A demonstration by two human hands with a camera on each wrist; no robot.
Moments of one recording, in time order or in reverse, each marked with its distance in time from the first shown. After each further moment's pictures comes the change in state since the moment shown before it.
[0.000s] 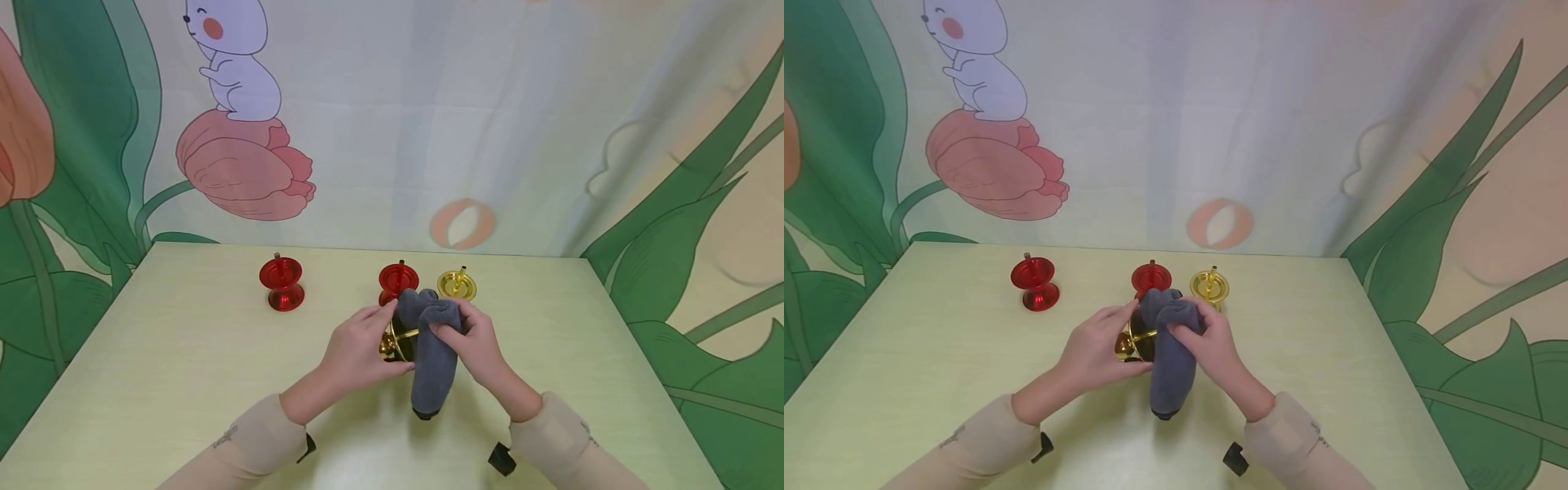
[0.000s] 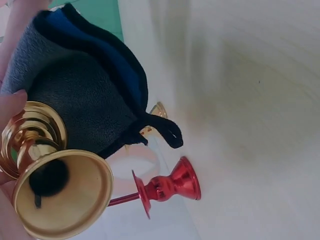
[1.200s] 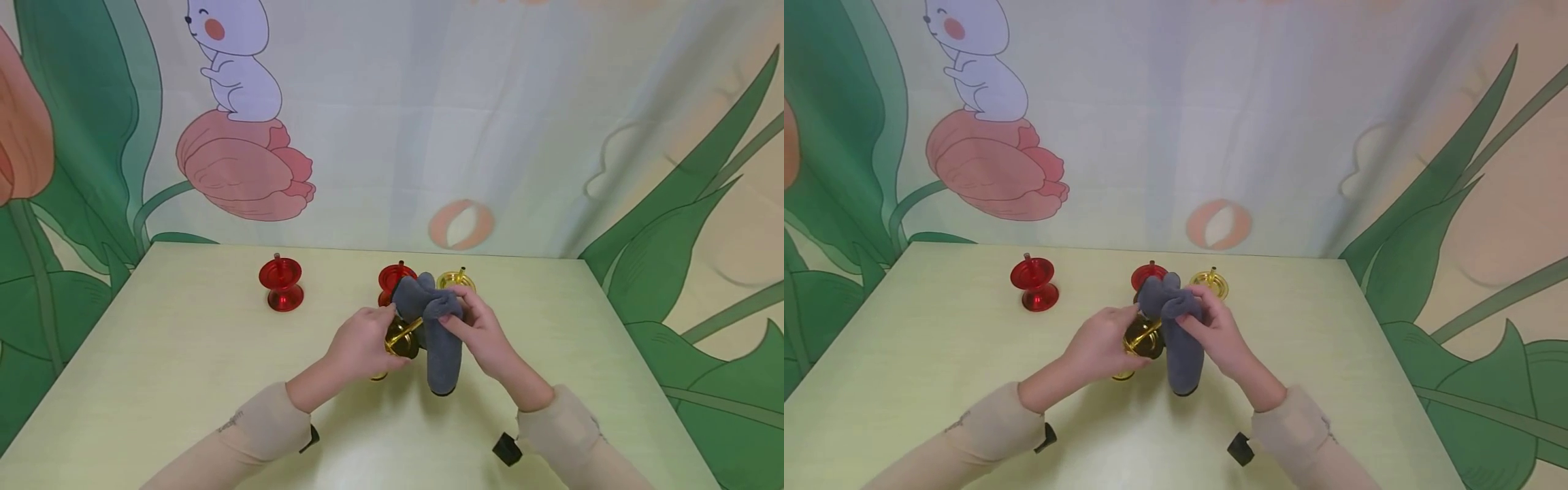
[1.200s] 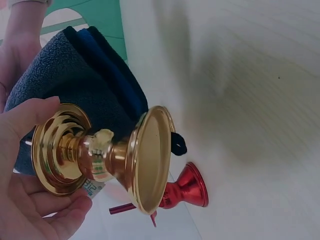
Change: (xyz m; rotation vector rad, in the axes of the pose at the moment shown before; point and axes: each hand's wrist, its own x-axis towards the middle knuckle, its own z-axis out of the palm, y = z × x) left_hand 0.015 0.000 -0.002 -0.079 -0.292 -0.171; right_hand 0.008 -0.005 -0.016 0.152 -0.190 -0.018
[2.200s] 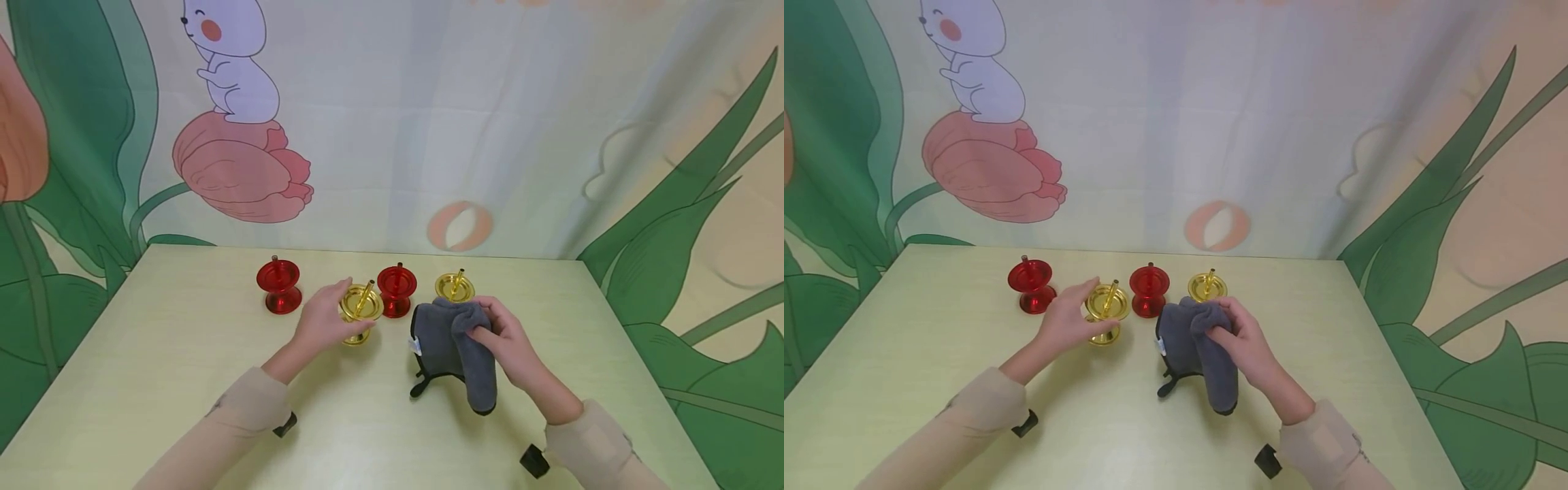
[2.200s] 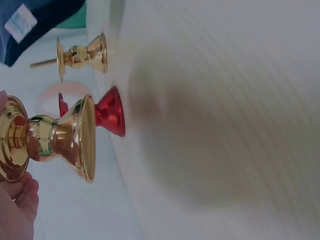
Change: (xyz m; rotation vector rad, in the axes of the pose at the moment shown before) left_hand 0.020 -0.078 0.010 -0.117 0.169 -0.169; right_hand -0.020 0.002 -0.030 -0.145 0.085 0.119
